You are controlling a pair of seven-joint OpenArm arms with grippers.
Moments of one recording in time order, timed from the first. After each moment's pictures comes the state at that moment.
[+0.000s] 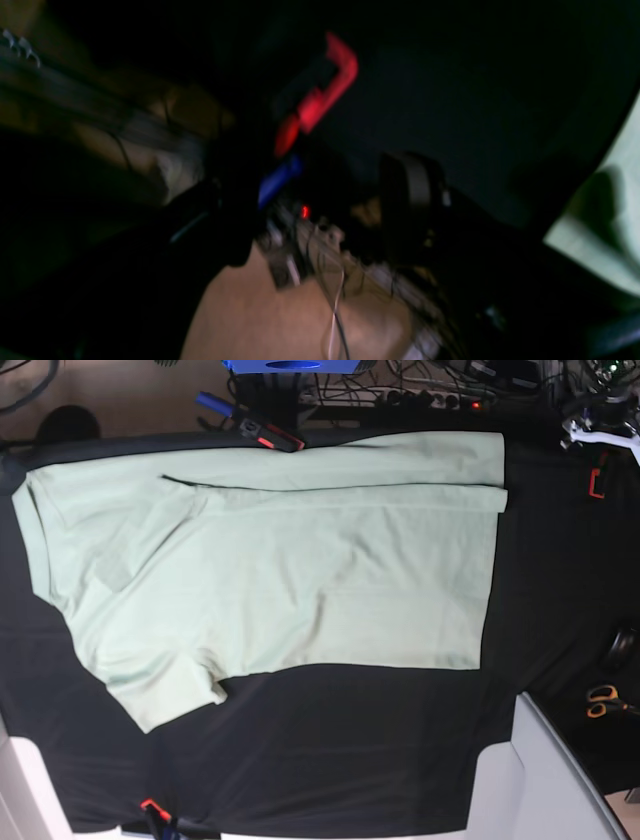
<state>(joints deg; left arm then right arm) 35.0 -4.6 -46.6 97.2 -18.8 -7.6 24.4 -12.2 8.6 69.5 81.2 29.9 34.0 -60.4</state>
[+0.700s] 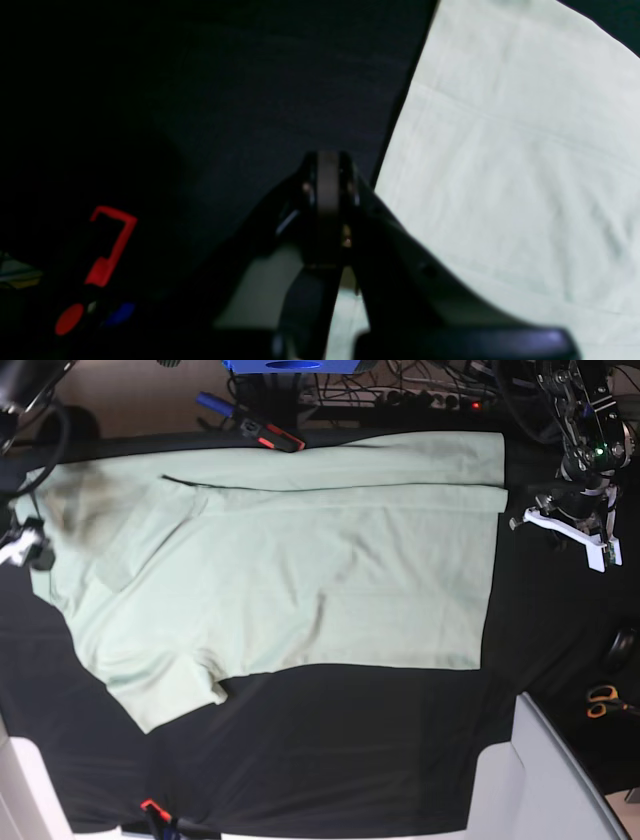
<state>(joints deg) 23.5 -10.4 -29.9 100.2 -18.8 -7.9 36.9 -9.1 7.0 44.8 91.7 29.9 33.9 -64.1</state>
